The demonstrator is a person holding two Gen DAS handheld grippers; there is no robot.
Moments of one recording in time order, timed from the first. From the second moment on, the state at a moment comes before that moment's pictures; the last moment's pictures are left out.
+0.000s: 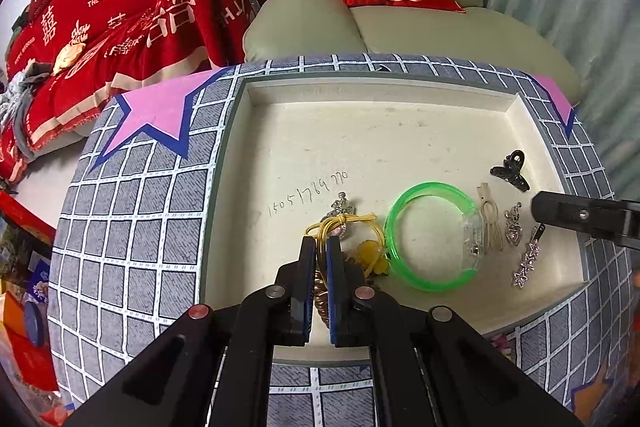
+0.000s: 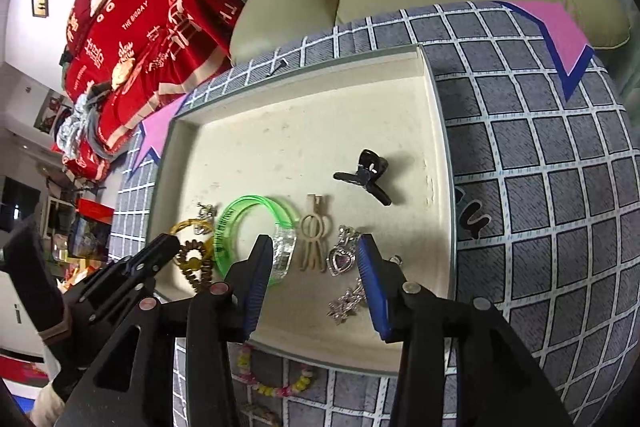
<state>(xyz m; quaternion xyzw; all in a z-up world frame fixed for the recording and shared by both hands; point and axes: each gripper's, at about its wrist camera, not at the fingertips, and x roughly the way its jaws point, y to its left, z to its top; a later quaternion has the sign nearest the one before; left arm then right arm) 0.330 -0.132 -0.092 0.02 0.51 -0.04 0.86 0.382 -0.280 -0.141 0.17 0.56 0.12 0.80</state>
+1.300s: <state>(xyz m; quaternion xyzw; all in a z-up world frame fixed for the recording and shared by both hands) 0.221 -0.118 -0.096 0.02 0.53 -0.05 0.85 0.282 -0.283 -0.143 0.22 0.60 0.10 0.76</state>
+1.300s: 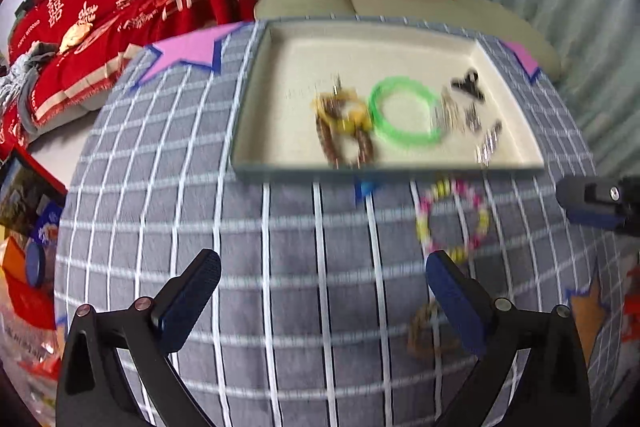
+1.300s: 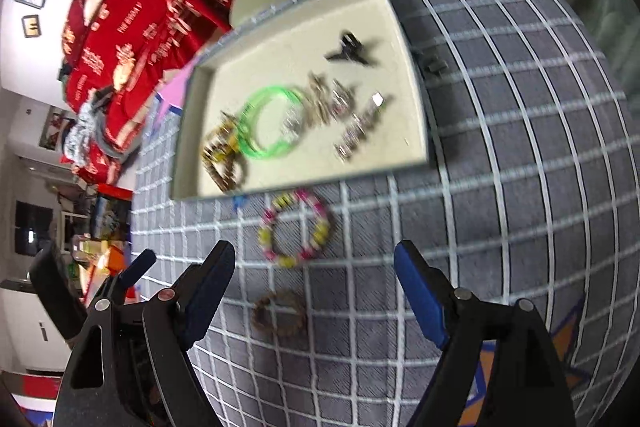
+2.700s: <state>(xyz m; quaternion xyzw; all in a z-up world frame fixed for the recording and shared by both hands) 0.196 -0.143 -0.143 0.03 0.59 -0.04 0.81 0.312 -0.184 -0.188 -0.02 0.63 0.01 0.78</state>
